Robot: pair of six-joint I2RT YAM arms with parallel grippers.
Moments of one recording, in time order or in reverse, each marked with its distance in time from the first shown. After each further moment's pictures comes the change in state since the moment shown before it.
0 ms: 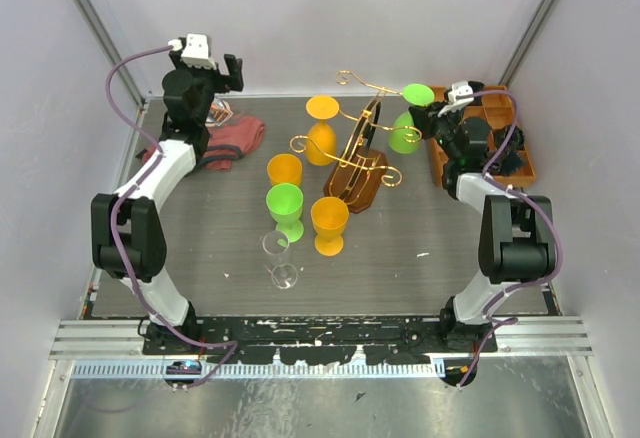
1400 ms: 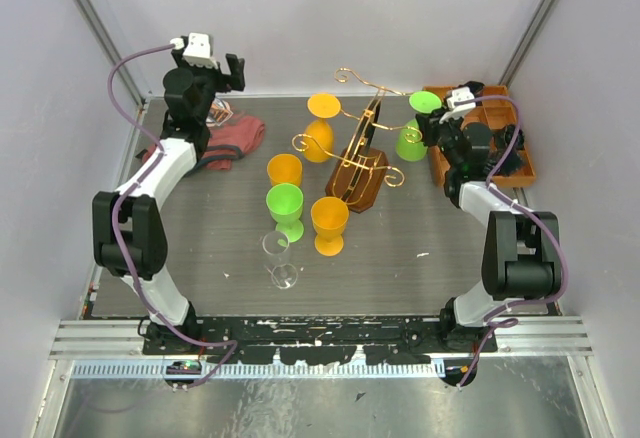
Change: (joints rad) left arm 0.001 0.023 0.030 -0.006 0.031 0.006; right arm 0.005 -0.101 -0.069 -0.095 0.100 -0.085
